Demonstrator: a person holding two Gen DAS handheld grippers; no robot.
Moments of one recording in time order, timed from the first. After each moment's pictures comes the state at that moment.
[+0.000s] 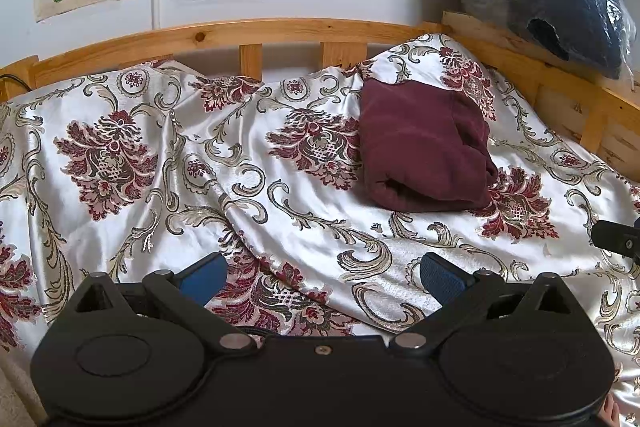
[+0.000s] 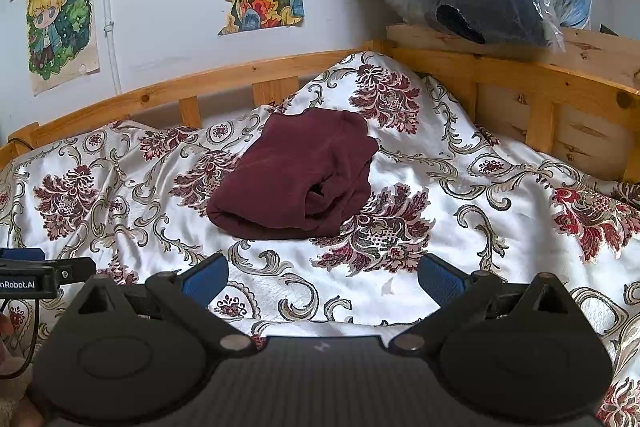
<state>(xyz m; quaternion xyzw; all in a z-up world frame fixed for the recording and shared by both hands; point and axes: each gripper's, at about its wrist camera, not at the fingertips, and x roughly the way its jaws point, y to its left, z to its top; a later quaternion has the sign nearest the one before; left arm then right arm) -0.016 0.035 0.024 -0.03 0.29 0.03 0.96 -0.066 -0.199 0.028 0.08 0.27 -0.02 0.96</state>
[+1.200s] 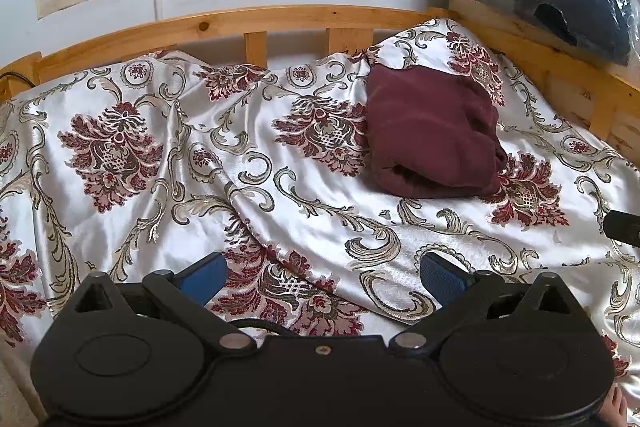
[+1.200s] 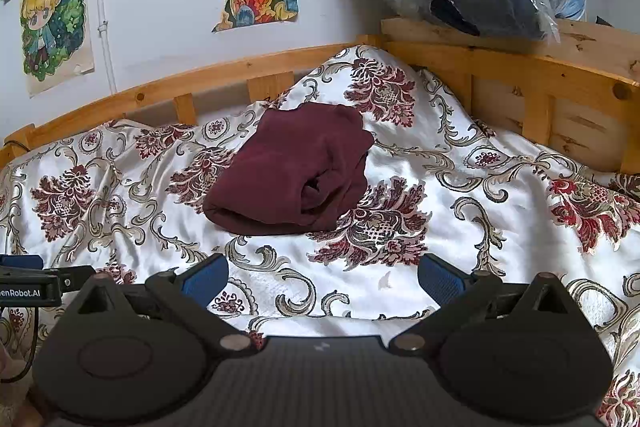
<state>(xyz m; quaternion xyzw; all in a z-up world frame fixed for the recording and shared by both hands) -0.011 0.039 0.021 -0.02 0.31 0.04 0.95 -0.065 -0.201 0.026 0.09 0.28 -0.02 0.96</state>
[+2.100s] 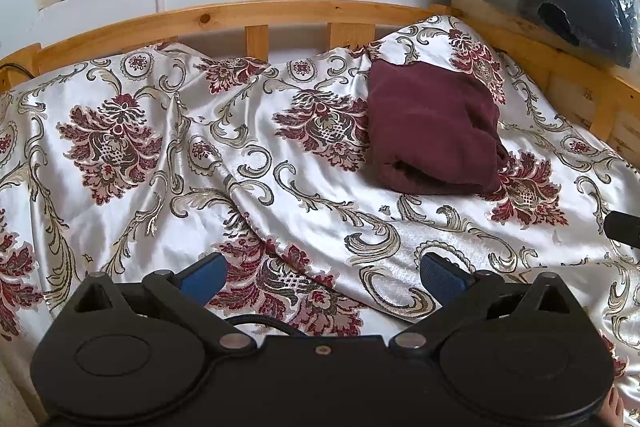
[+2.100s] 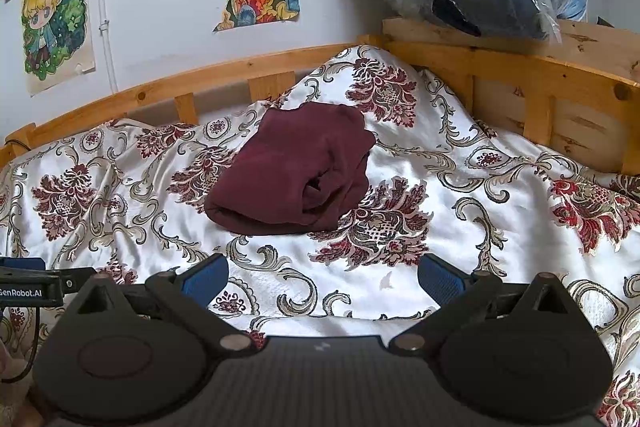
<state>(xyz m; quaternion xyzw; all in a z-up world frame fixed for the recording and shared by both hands) -0.010 0.043 0.019 -0.02 0.32 0.04 0.95 -0.065 -0.200 0.025 0.09 0.27 -0.02 0.96</state>
